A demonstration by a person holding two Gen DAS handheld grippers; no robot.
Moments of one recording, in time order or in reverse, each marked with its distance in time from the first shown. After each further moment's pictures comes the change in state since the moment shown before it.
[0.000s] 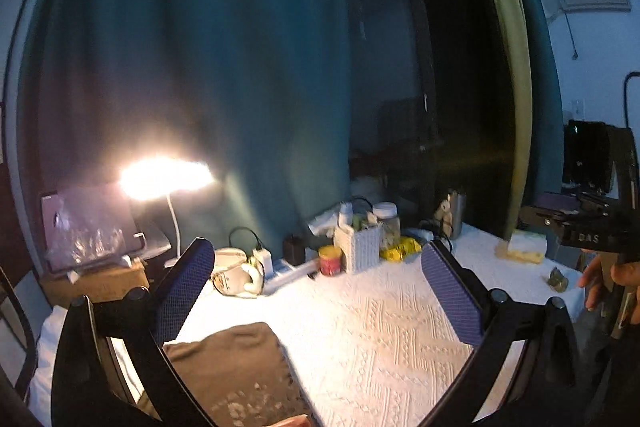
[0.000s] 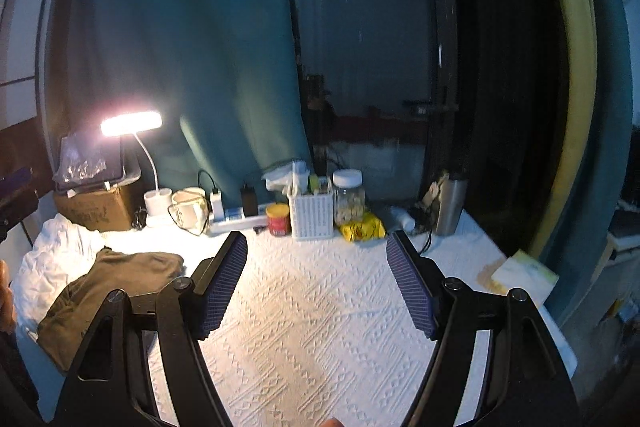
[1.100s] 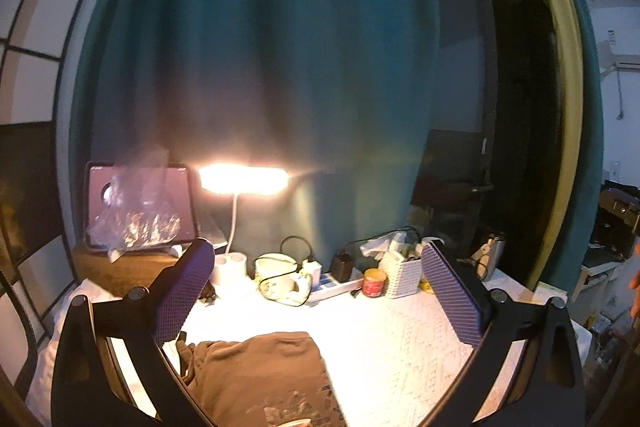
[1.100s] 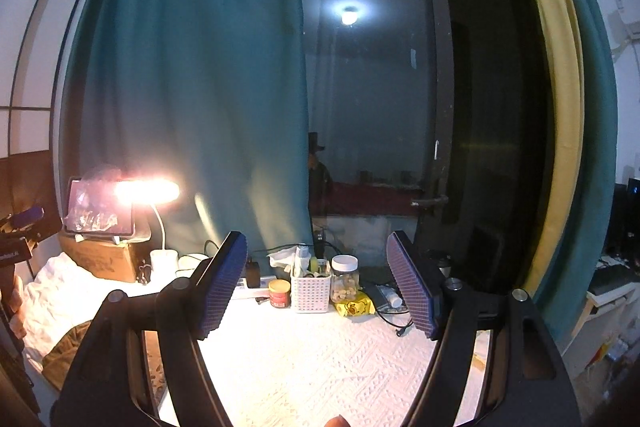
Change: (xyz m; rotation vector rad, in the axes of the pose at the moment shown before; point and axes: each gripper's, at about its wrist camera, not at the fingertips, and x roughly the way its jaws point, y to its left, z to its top) left arm -0.018 0.070 0.007 -0.189 -0.029 0.140; right arm -0.056 0.027 0.057 -0.057 -0.199 -0.038
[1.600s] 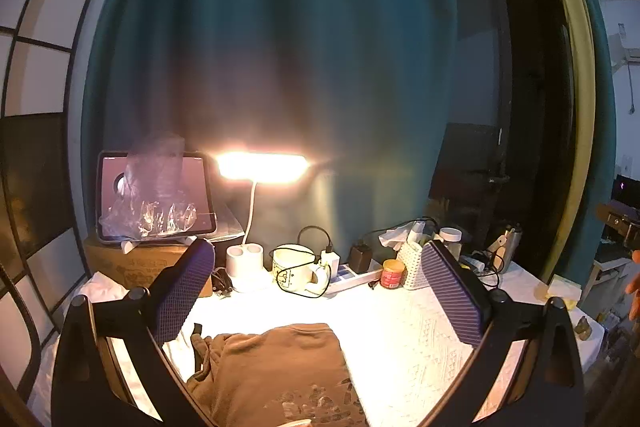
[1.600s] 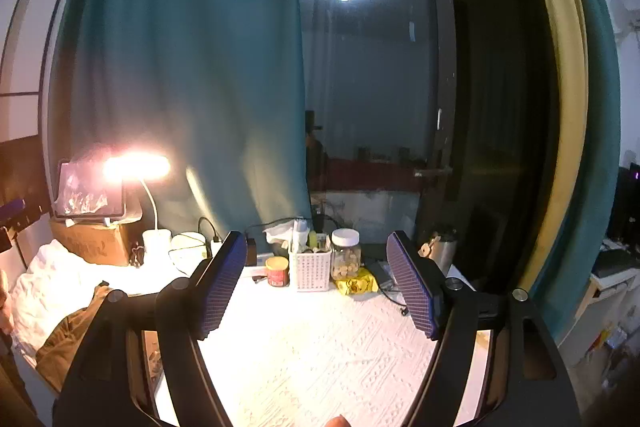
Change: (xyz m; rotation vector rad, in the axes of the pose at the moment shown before) left arm 0.006 0.011 -0.009 0.009 0.017 0.047; right arm 0.032 0.000 -0.018 0.016 0.093 -0.009
